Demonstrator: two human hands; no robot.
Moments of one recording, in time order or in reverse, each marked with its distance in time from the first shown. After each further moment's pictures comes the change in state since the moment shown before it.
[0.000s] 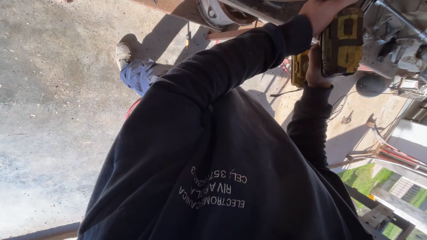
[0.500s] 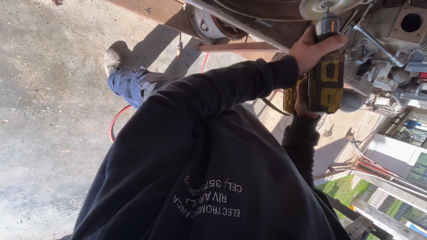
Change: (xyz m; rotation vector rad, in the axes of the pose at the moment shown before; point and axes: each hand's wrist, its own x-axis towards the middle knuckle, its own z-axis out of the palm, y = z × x) left_hand -0.021 0.010 0.008 -0.150 -0.076 0.002; right_hand 0.005 0.069 -0.010 -0.320 0.038 -0.090
